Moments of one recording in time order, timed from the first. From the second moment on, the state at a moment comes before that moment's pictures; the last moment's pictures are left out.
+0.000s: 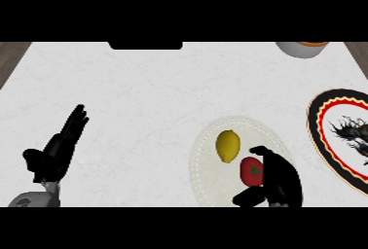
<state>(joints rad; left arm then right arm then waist) -0.05 0.30 -0.01 -1.32 0.11 0.00 -0.15 0.07 -0.05 0.36 -1.74 0.97 0.07 0.92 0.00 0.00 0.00</state>
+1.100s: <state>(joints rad) -0.01 0.28 0.06 -1.33 0.09 0.01 -0.14 0.30 -0.61 -0.16 -1.67 0.64 -0.01 0.19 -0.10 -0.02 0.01</state>
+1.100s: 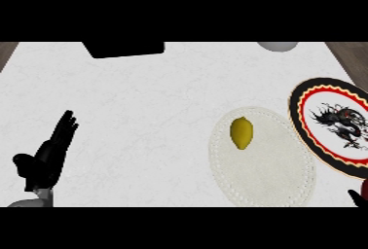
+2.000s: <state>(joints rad) -0.03 0.27 0.03 -1.34 0.08 -0.02 -0.14 0.35 -1.00 -0.85 -1.04 0.14 0.18 -0.76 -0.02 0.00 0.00</state>
